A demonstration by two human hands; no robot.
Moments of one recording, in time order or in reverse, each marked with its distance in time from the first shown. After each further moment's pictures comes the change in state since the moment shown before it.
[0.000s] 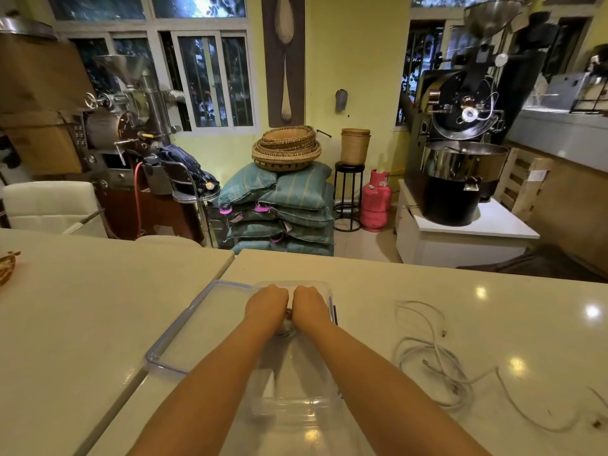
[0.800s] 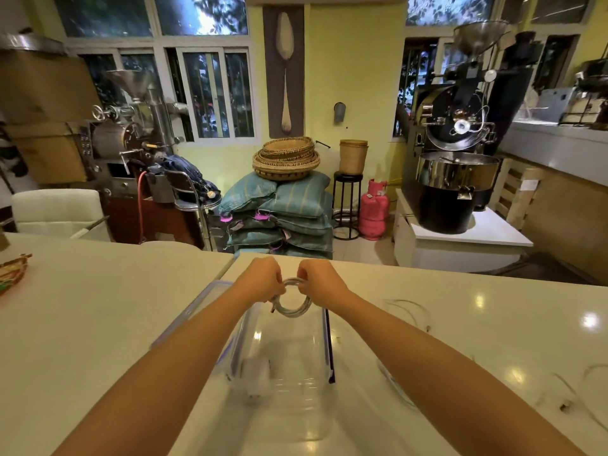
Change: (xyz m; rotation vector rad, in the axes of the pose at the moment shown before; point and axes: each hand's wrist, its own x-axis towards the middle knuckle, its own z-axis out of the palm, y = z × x) left_hand -0.034 -0.002 -0.069 -0.433 0.042 -0.012; right_hand -0.036 0.011 -0.070 0.118 0.121 -0.216
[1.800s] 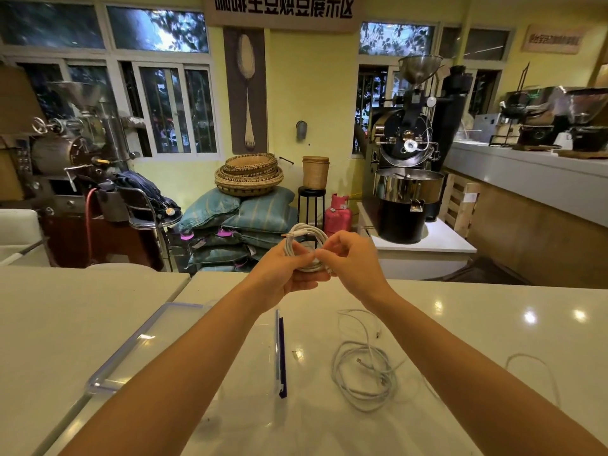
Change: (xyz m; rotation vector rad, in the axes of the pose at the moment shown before) left_hand -0.028 0.103 -0.007 -1.285 -0.285 0.311; right_hand -0.069 0.034 -0.104 0.486 0.493 -0.075
